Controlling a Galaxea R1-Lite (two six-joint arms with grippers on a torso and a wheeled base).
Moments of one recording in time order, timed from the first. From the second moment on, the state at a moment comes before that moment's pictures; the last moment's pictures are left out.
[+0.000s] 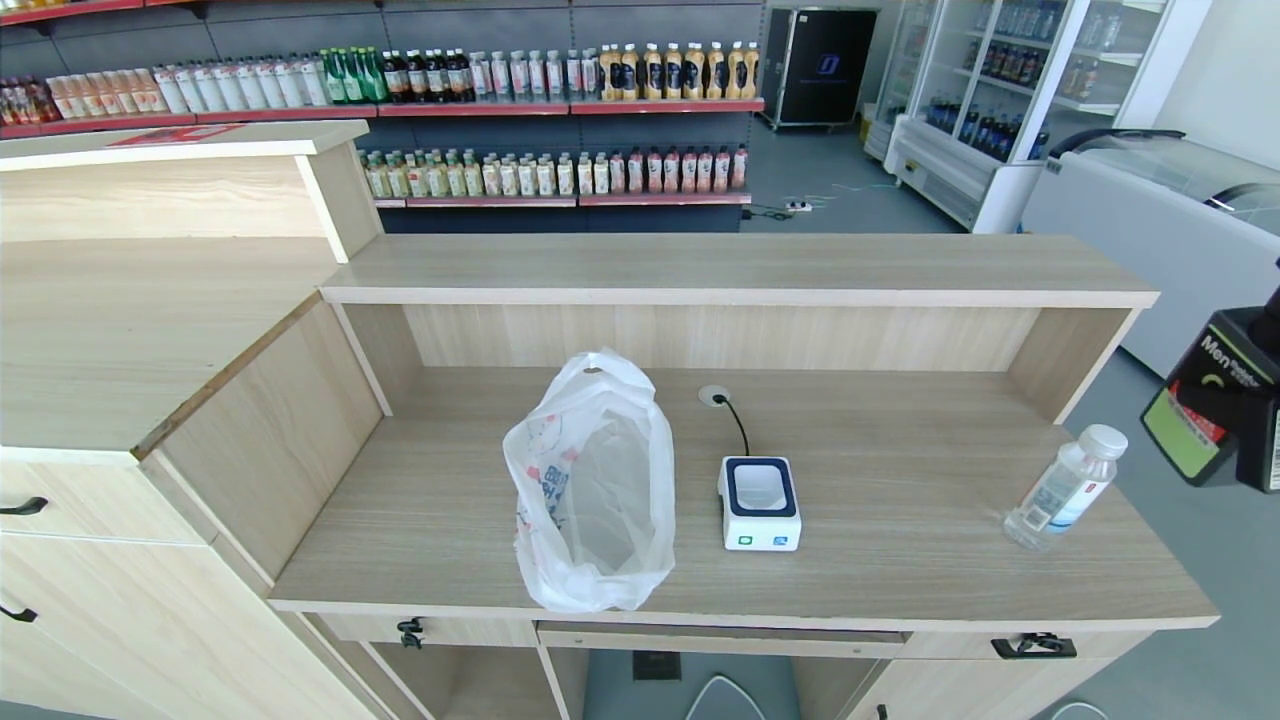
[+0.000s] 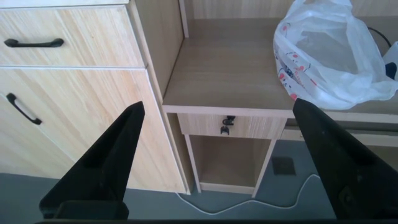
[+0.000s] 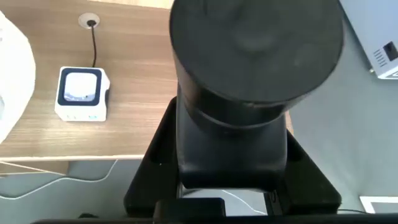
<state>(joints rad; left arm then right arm) 0.00 0.00 0.00 0.03 0.08 0.07 0.27 1.11 -0.81 0.00 -0.42 -0.10</state>
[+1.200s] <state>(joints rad) 0.00 0.00 0.00 0.03 0.08 0.07 -0.42 1.63 -0.94 0.09 1.01 -0.27</state>
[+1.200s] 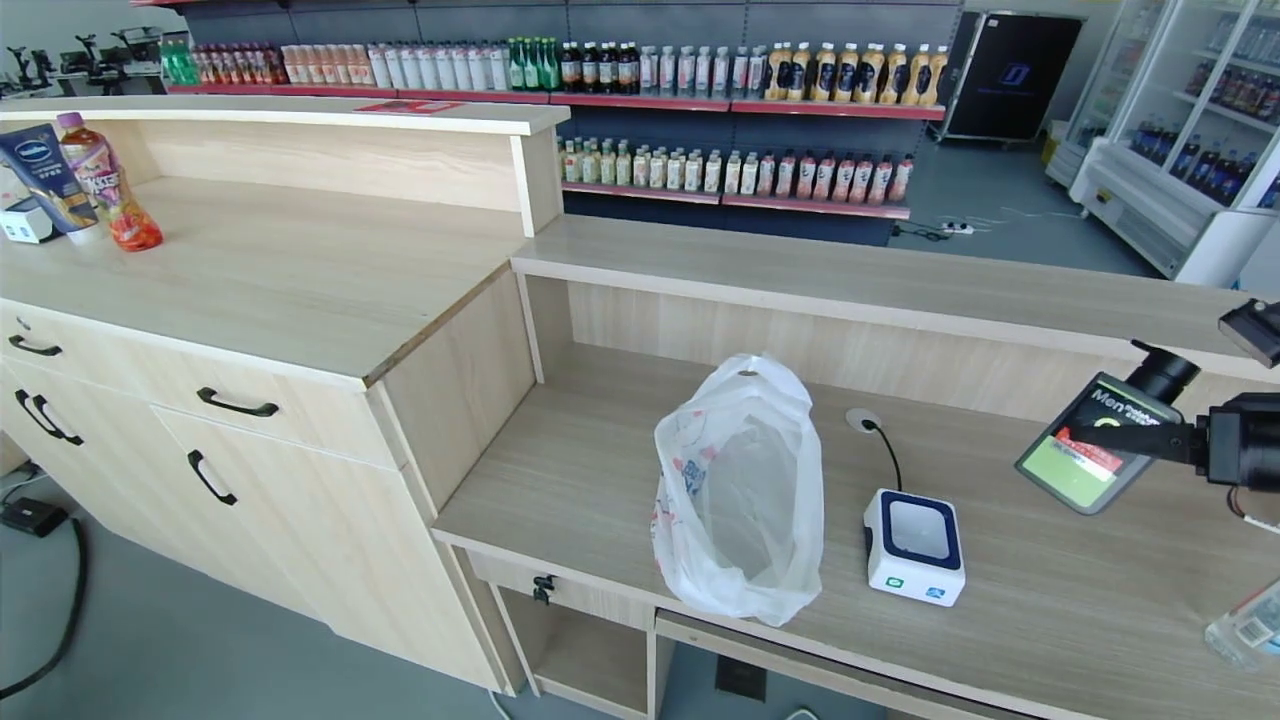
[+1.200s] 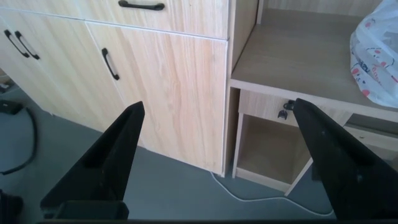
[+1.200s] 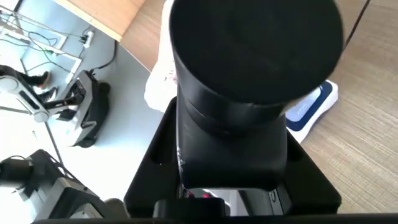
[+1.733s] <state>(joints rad) 0.00 0.00 0.00 0.03 0.08 0.07 -0.54 1.76 -0.90 0.10 1.02 -0.48</state>
